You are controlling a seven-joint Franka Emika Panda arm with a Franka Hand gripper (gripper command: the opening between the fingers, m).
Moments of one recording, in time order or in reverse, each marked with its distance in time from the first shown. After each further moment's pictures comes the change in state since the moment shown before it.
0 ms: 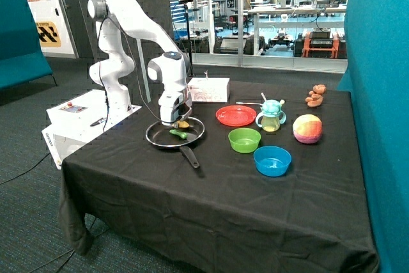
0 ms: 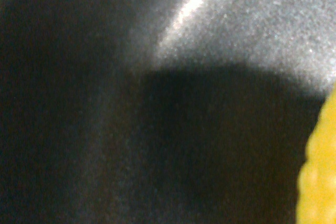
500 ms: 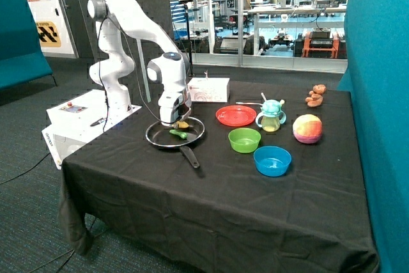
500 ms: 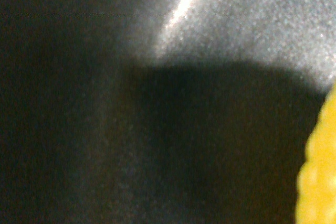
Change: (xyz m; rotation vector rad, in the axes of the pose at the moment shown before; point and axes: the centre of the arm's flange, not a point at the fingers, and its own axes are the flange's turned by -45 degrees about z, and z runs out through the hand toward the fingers) arm -0.003 -0.001 0.002 0.002 -0.002 -0.011
